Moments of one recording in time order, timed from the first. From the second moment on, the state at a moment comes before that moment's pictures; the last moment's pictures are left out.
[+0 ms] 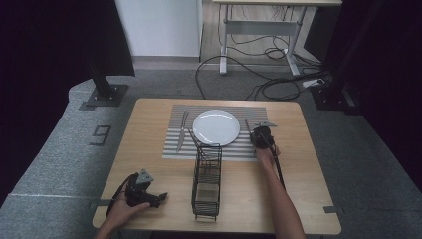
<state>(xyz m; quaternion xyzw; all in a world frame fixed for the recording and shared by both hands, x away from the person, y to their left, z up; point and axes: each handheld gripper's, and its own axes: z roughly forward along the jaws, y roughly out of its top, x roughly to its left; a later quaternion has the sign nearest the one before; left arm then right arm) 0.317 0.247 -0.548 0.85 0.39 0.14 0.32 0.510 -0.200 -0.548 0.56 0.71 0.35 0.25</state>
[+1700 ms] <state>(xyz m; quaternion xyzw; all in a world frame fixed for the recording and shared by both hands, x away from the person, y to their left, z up) 0.317 0.247 -0.548 0.85 0.39 0.14 0.32 0.442 -0.247 -0.537 0.54 0.72 0.37 0.22</state>
